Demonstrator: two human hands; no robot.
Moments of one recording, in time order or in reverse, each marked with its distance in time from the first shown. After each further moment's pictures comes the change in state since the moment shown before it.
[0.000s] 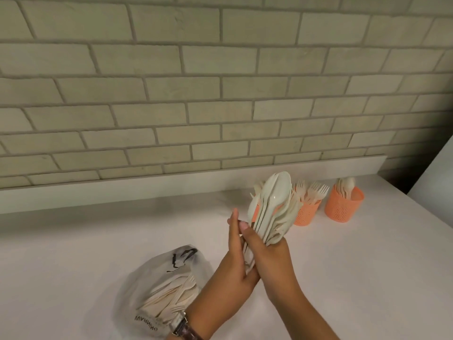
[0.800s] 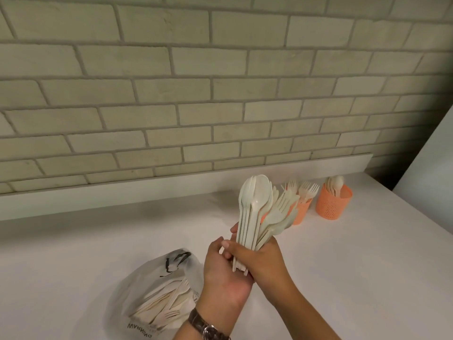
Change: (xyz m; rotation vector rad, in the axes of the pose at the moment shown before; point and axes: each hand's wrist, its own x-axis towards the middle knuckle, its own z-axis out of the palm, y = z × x) left_hand 0.027 0.020 0.004 -1.440 0.382 -0.743; right_hand 0.001 0.002 -0.002 -0.056 -0.105 0.001
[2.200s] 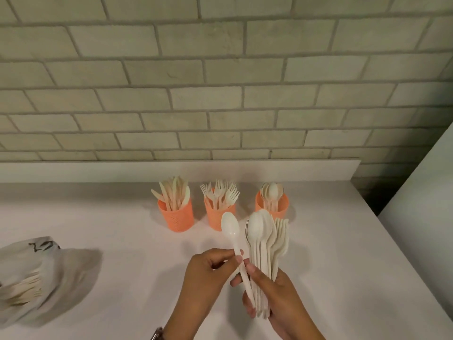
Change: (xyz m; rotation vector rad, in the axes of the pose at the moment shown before) left_hand 0.101 -0.241 0.142 1.143 0.247 0.585; right_hand 0.059 0.031 -0.362 0.213 -0.415 0.325
